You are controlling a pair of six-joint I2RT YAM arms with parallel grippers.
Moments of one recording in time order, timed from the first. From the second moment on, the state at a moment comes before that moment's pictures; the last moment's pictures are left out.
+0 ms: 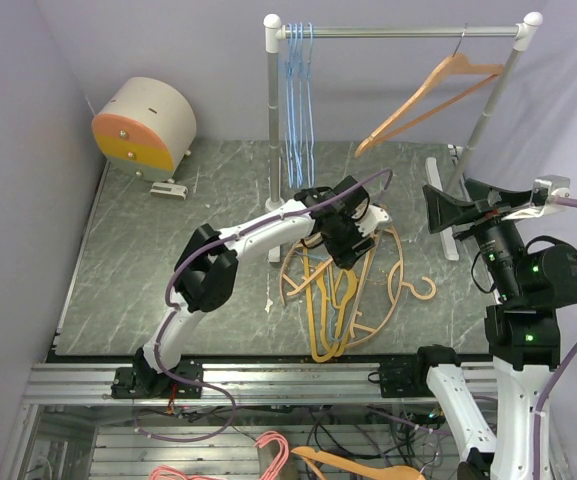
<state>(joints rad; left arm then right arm) -0.94 2.20 1.97 -0.80 0.27 0.23 -0.03 0.59 1.12 -0.27 -0.33 0.31</state>
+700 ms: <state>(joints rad) -0.76 2.17 1.80 -0.75 0.08 0.16 -0.03 0.58 1.02 -0.10 -0.34 0.38</state>
